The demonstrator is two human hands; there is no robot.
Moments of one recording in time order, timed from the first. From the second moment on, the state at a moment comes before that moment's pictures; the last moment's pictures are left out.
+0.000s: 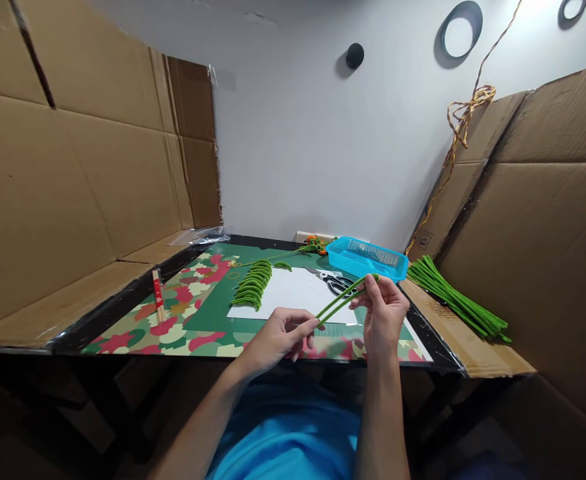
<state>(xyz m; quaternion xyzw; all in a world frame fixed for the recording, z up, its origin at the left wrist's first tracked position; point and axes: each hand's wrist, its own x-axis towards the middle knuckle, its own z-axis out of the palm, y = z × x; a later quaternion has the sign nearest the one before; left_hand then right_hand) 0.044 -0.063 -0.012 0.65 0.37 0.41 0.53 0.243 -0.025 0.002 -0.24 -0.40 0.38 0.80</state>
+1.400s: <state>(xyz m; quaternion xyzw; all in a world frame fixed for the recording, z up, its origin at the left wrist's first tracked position) 0.040 -0.059 -0.016 0.60 0.36 0.46 0.55 0.244 -0.030 -0.004 -0.02 -0.28 0.65 0.71</state>
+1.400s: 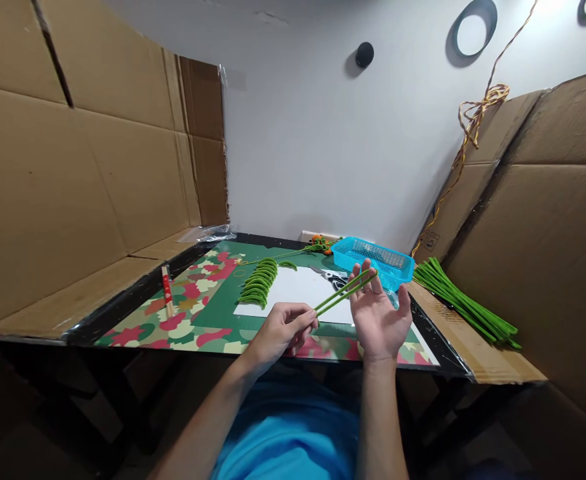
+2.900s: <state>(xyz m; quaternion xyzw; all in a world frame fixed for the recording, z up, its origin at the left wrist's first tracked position) 0.043 -0.056 -0.019 0.57 0.38 0.43 0.59 0.243 -0.011 -0.013 -0.17 -0.32 0.54 0.76</state>
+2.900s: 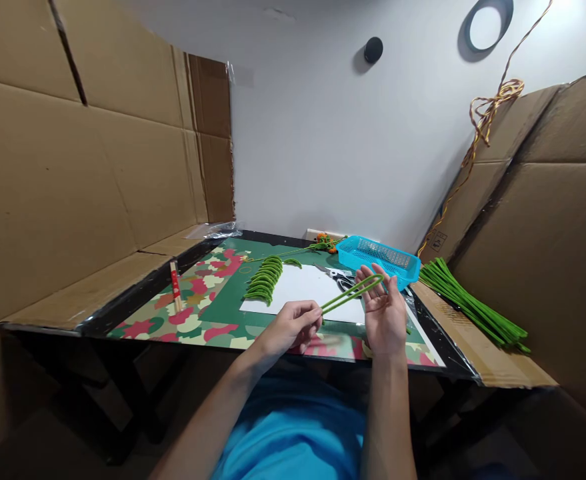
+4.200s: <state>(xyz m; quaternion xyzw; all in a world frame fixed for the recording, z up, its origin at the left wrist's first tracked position) 0.043 -0.058 -0.016 0.56 0.36 0.44 0.61 0.248 -0.012 -0.016 -0.19 -0.28 0.52 0.79</state>
